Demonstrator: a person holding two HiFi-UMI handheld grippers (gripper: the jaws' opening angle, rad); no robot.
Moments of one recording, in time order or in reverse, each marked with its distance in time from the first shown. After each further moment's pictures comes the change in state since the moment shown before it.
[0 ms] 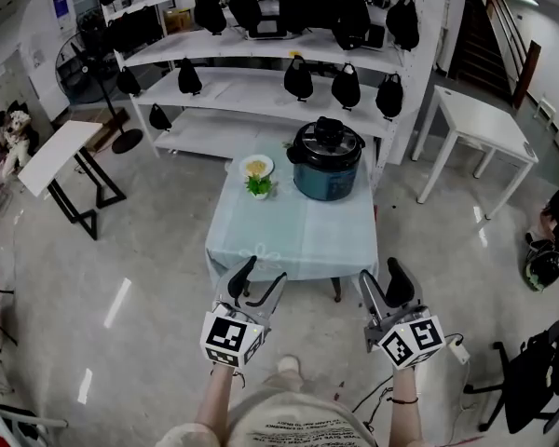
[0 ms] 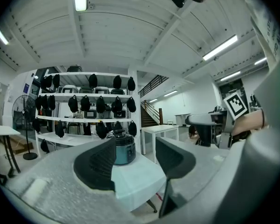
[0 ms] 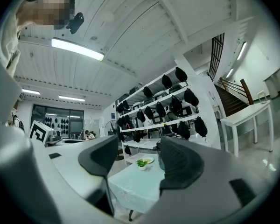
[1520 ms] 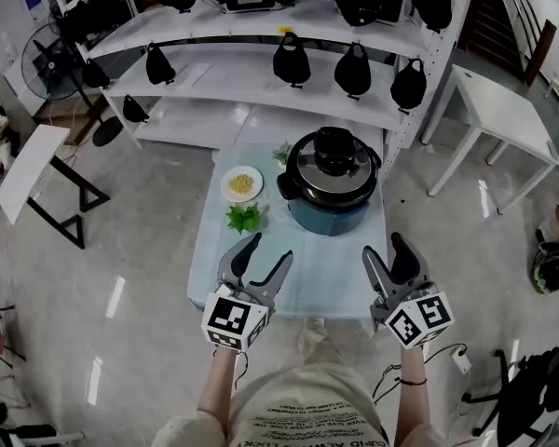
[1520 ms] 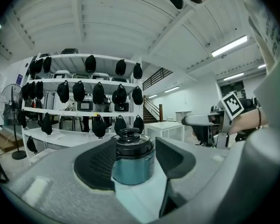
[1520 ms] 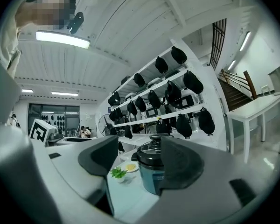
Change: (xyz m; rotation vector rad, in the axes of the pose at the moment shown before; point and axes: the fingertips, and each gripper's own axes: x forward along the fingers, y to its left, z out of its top) left arm 0.245 0.129 -0.021 -0.028 0.059 -0.047; right arm 0.235 -0.148 -0.024 0.020 0.090 0.001
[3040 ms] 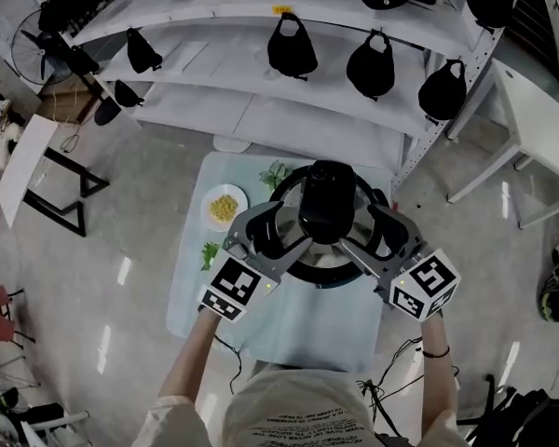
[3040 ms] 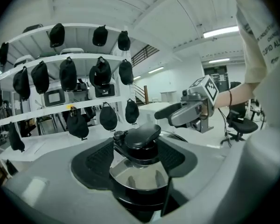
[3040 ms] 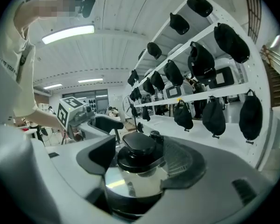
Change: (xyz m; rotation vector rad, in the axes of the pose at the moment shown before) left arm 0.235 0.053 0.001 0.169 0.230 -0.216; right arm 0.203 -0.106 -0.014 -0.097 0.281 0.405
